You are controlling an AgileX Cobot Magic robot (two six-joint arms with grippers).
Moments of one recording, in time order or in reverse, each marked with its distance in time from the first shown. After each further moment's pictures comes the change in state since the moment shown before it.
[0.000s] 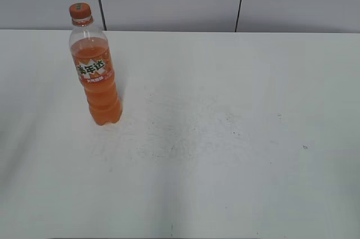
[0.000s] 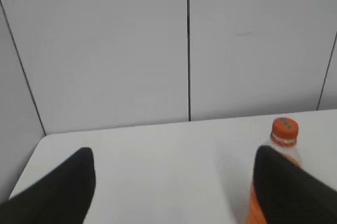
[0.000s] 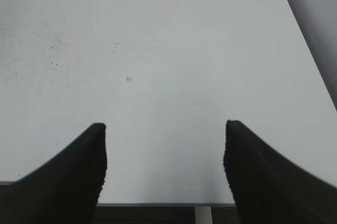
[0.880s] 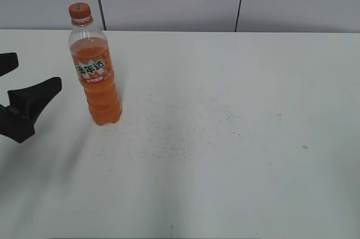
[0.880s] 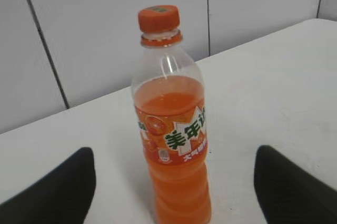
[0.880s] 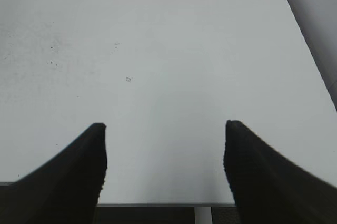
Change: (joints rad) left arm -0.002 0.786 0.413 0.450 -1.224 -0.133; right arm 0.000 0.000 0.000 0.000 0.000 0.000
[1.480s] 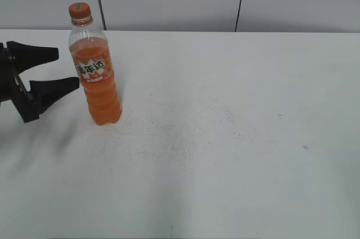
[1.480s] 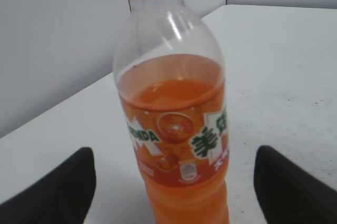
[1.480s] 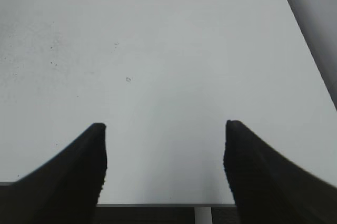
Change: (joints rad) left arm 0.292 0.563 -0.399 0.675 -0.341 -0.097; right arm 0.000 0.000 0.000 0.000 -0.001 0.000
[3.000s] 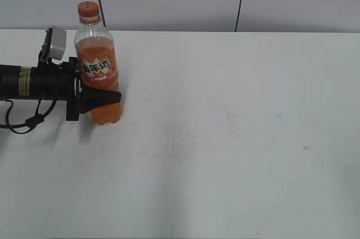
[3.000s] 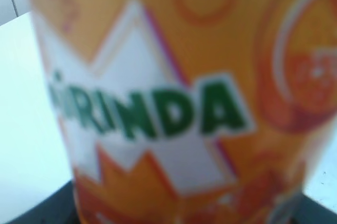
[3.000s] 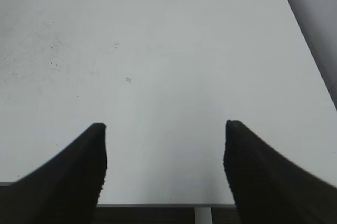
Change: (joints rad) left arm -0.153 0.421 -0.530 0.348 -0.003 -0.343; right arm 0.000 0.000 0.000 0.000 0.000 0.000
